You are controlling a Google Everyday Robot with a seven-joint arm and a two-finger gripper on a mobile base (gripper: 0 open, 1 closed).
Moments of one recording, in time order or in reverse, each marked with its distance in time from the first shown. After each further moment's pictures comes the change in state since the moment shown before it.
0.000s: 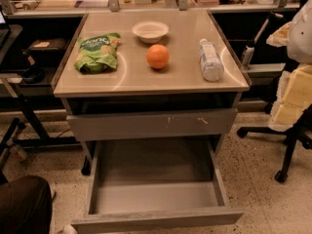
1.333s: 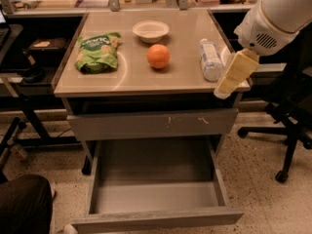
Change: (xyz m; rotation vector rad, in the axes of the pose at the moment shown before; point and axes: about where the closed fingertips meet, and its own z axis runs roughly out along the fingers) arm -0.054 -0.077 0.061 0.066 -0.157 0.141
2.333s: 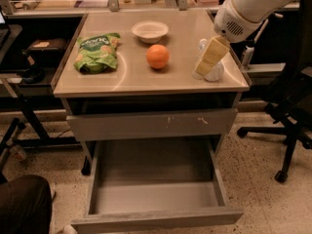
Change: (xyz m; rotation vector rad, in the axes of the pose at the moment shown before) arm -0.053 -0.049 0.047 -0.005 -0.072 0.018
